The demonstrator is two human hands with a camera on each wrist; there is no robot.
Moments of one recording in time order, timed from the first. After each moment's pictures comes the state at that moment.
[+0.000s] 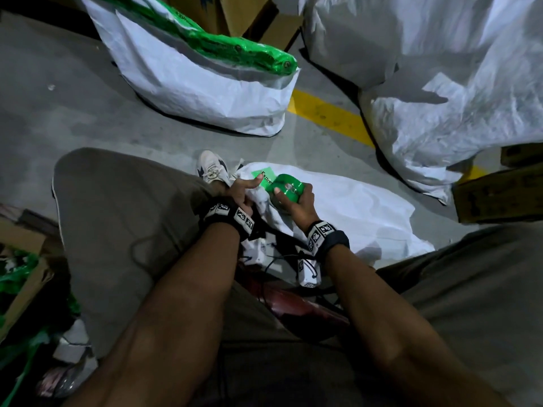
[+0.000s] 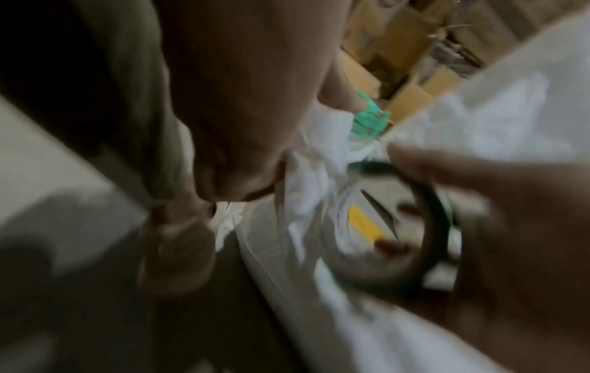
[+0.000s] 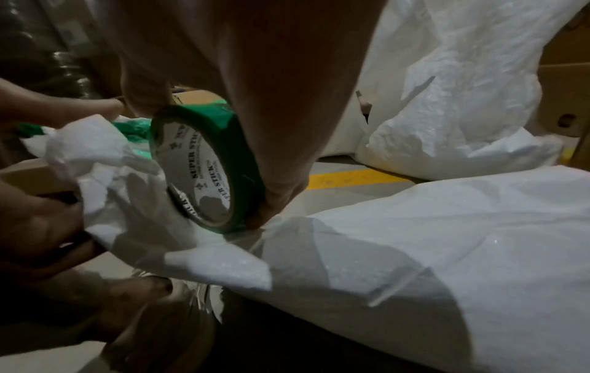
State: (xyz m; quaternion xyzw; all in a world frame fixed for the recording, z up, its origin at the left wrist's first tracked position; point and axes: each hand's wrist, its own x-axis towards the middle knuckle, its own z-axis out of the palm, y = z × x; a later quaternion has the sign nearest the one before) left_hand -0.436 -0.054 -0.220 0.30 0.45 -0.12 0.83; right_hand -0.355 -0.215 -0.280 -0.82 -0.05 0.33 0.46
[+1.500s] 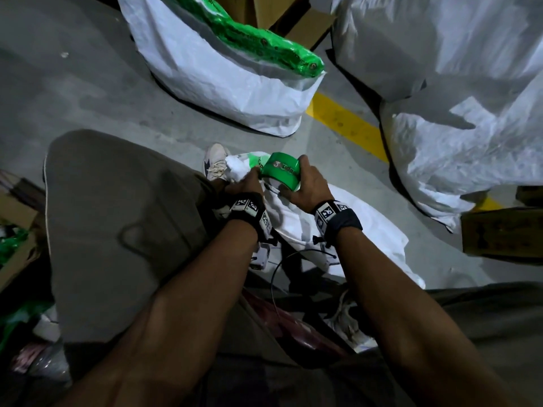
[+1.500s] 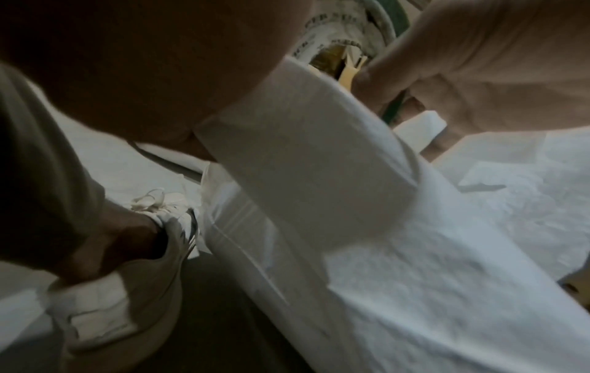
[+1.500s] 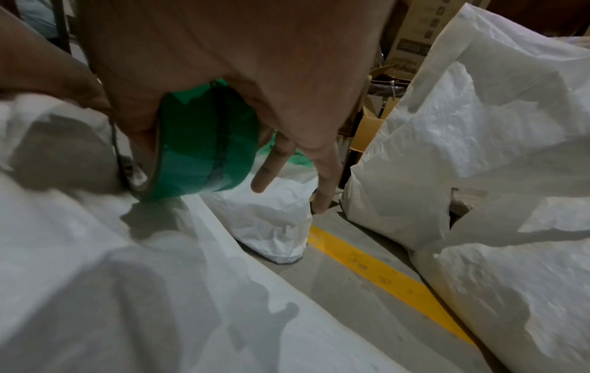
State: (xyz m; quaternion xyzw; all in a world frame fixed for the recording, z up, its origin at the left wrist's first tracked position) left_hand -0.395 -0.068 -0.257 0.32 0.72 0.17 0.60; right_hand -0.295 -0.168 -0.232 -0.87 -0.38 0.27 0.16
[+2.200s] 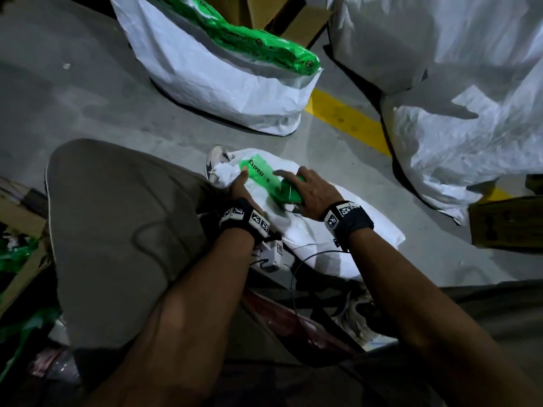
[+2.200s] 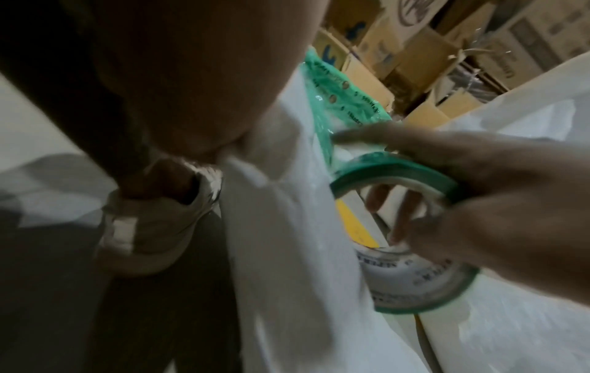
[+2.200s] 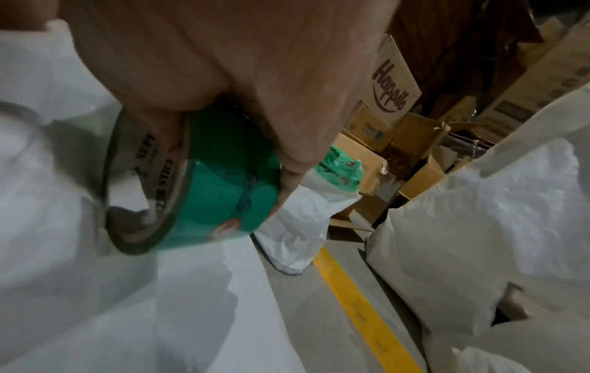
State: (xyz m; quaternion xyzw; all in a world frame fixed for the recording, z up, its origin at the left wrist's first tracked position) left_hand -0.419 -0.069 -0.246 0.34 0.57 0.03 0.75; right_hand -0.282 -0.192 -0.249 -0.79 -0.57 0.21 0.05
